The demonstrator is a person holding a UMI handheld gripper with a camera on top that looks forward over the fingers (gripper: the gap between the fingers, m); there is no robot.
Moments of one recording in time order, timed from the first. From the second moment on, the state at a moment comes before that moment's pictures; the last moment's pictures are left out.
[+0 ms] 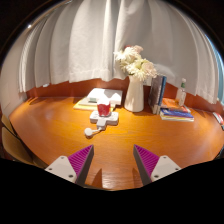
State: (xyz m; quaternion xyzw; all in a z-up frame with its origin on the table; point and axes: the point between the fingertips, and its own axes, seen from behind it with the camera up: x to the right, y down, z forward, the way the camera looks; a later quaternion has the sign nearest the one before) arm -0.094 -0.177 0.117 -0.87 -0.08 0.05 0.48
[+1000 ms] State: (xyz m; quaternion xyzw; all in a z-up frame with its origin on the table) arm -0.086 0.135 0.301 -0.78 0.01 0.03 0.62
